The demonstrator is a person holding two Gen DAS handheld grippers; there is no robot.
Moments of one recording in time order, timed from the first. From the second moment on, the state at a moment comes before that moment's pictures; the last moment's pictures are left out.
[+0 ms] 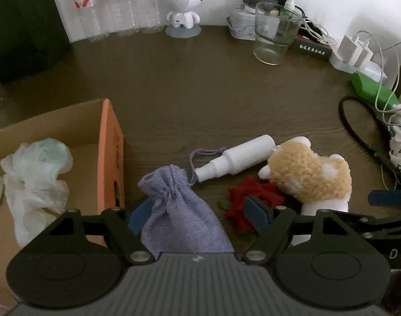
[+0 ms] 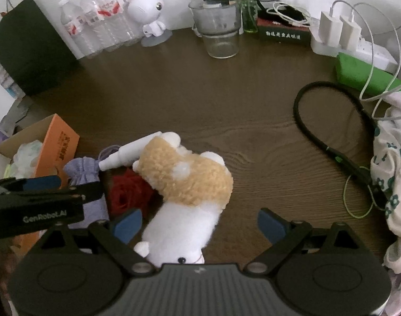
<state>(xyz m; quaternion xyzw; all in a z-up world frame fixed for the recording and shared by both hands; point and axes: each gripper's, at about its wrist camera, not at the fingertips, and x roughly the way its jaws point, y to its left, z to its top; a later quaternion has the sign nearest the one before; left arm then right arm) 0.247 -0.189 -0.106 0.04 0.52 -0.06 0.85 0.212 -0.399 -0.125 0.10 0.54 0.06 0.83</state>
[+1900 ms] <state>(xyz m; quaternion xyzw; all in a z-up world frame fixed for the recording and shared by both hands) 0.216 -0.213 -0.110 0.11 0.50 -0.09 0.85 0.197 -0.410 -0.138 0.18 0.54 0.06 0.82</state>
